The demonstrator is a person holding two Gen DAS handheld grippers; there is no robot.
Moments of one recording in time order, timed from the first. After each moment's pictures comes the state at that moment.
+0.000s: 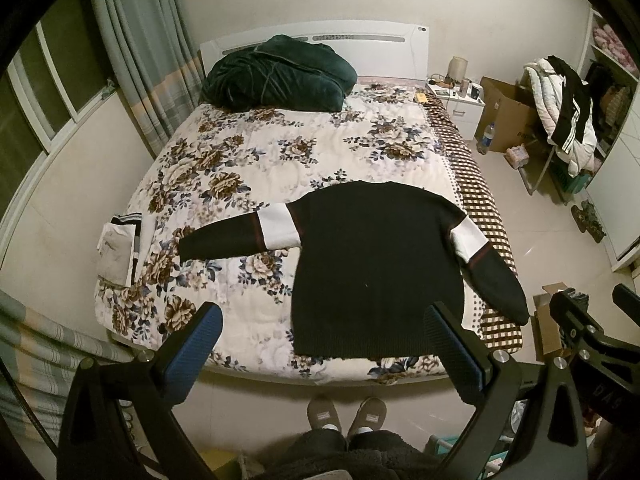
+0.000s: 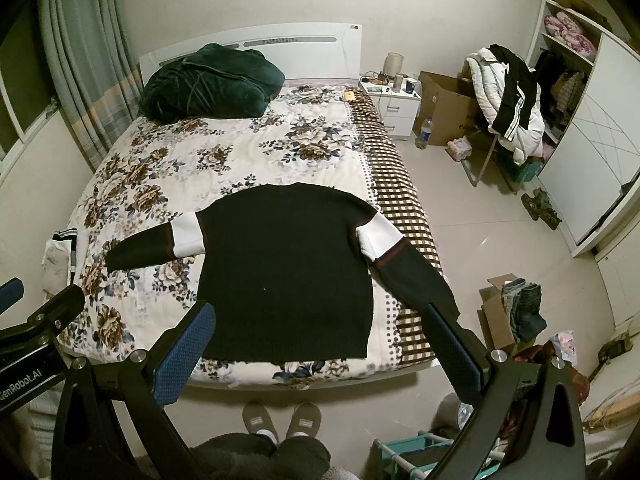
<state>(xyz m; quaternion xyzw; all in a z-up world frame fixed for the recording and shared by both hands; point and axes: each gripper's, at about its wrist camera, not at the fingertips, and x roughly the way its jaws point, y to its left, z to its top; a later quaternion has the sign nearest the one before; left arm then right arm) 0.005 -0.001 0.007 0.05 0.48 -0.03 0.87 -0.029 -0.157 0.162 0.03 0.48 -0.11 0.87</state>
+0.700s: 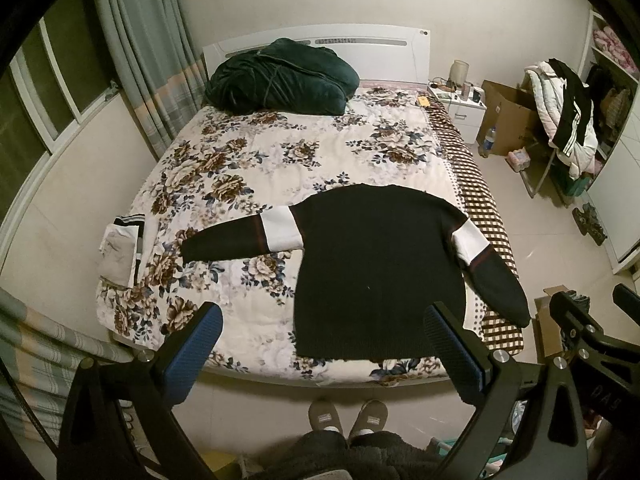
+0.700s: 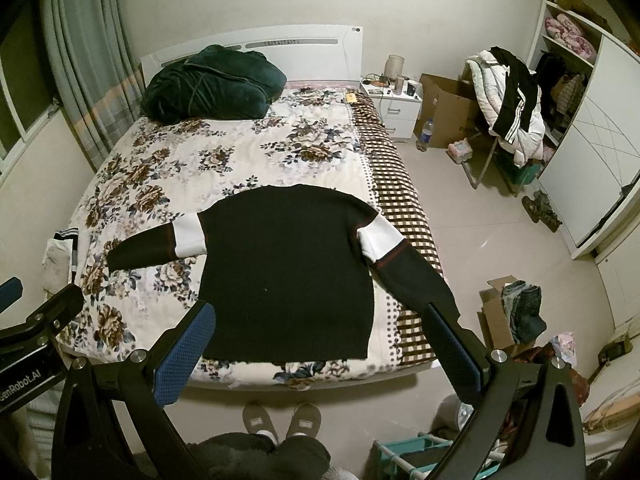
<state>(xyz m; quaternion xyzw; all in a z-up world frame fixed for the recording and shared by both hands) 0.016 -0.001 0.020 0.05 0.48 -0.03 0.88 -0.027 -0.157 0.165 0.03 0.48 -0.11 0.87</state>
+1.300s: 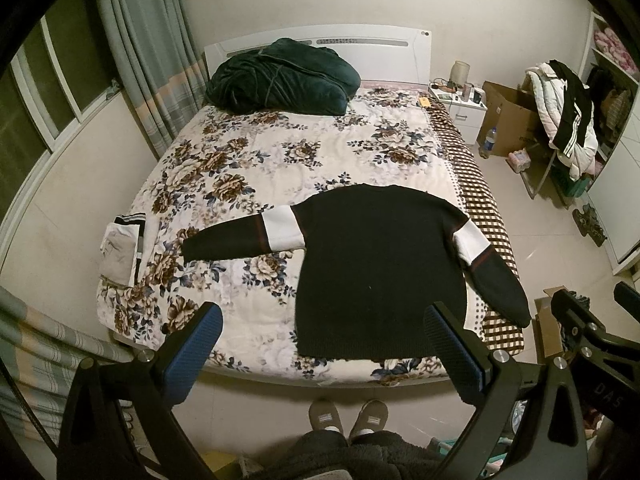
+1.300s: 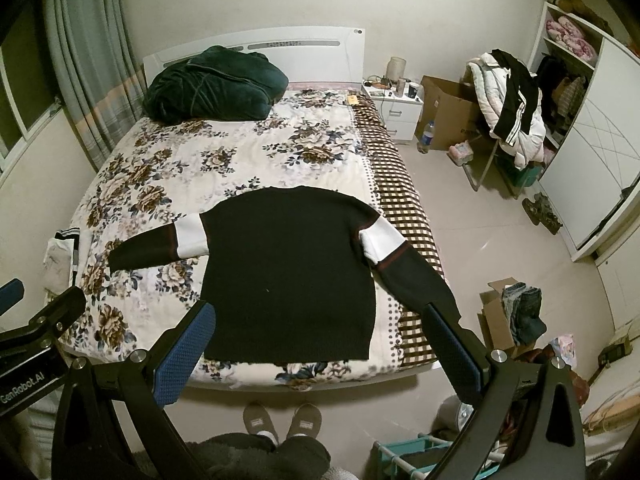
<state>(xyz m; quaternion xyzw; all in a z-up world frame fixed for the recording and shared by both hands) 0.014 -0.001 0.019 0.05 0.48 -0.03 0.88 -0.028 -0.154 0.166 0.03 0.48 -0.11 0.87</state>
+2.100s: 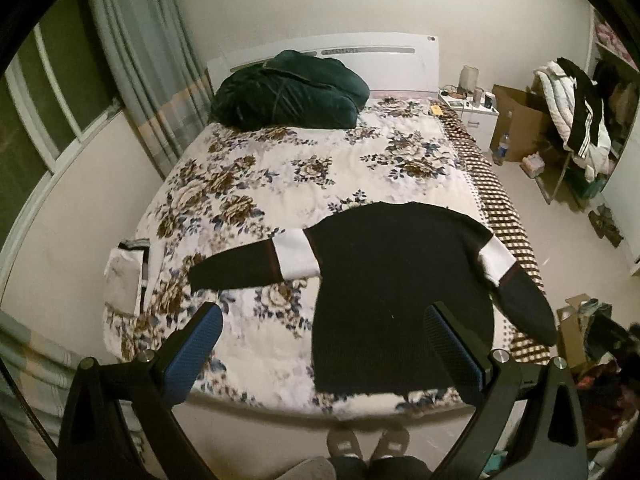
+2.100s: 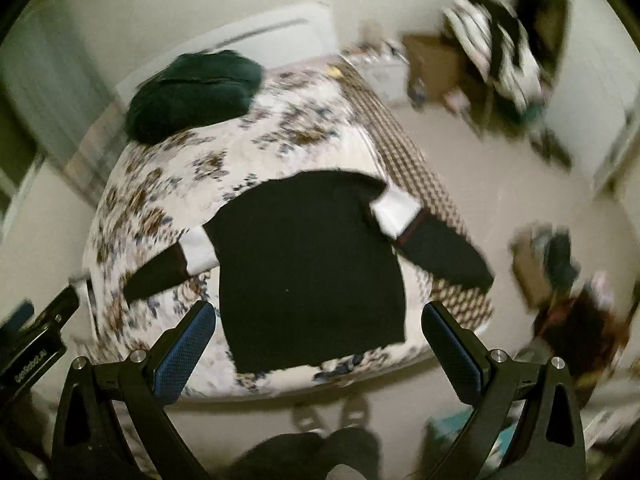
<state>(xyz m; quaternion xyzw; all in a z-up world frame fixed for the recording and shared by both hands) 0.105 0.011 0.005 0.08 0.45 -0.02 0.89 0.023 -0.209 0.107 0.17 0.49 -0.14 0.84</state>
